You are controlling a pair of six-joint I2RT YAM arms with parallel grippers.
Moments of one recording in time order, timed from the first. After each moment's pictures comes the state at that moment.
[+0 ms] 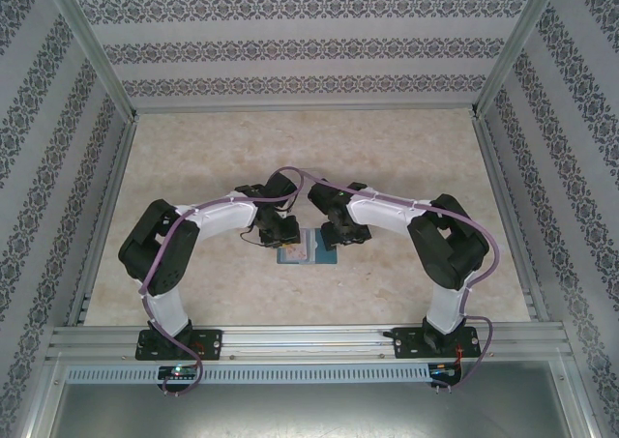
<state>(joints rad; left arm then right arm) -0.60 1.79 1.10 -0.59 0.30 -0.75 0.70 1.84 1.17 -0.84 0.15 0.47</state>
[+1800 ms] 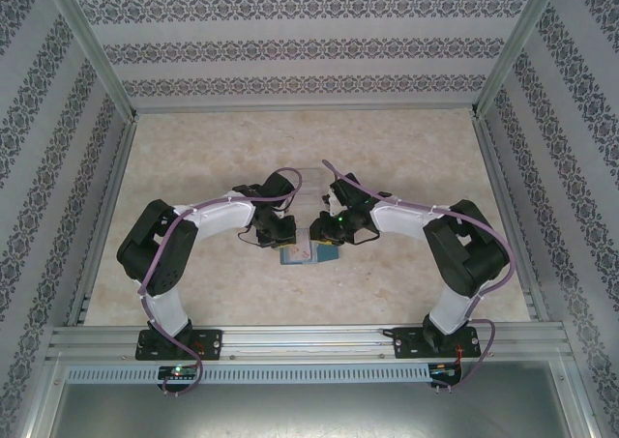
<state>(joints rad) -0.59 1.79 1.09 -0.61 0.30 -0.74 0.58 1.74 0.94 -0.31 -0.53 0.70</state>
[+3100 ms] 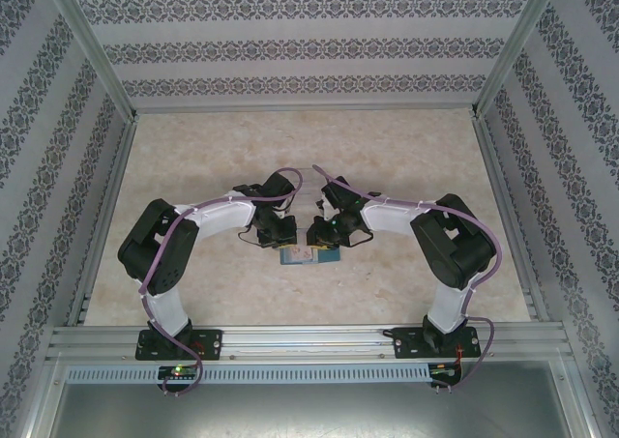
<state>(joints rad) -0.59 1.80 1.10 -0.61 0.32 -0.74 0.62 1.82 0.99 -0.36 -0.51 0.70</state>
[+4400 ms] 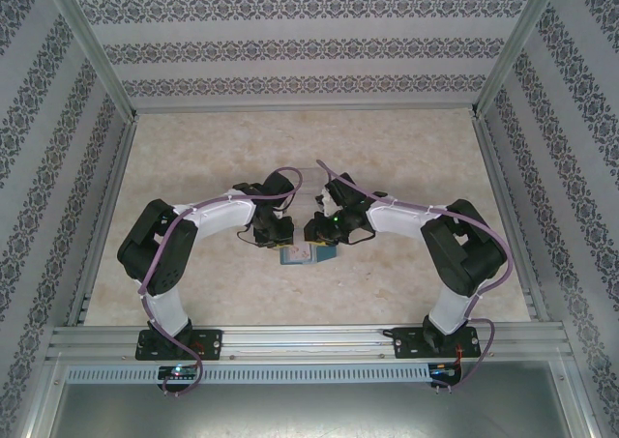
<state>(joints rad) -0.59 1.79 1.12 -0.68 0.26 -0.71 0.61 1.75 0.97 -0.31 -0.58 0.71</state>
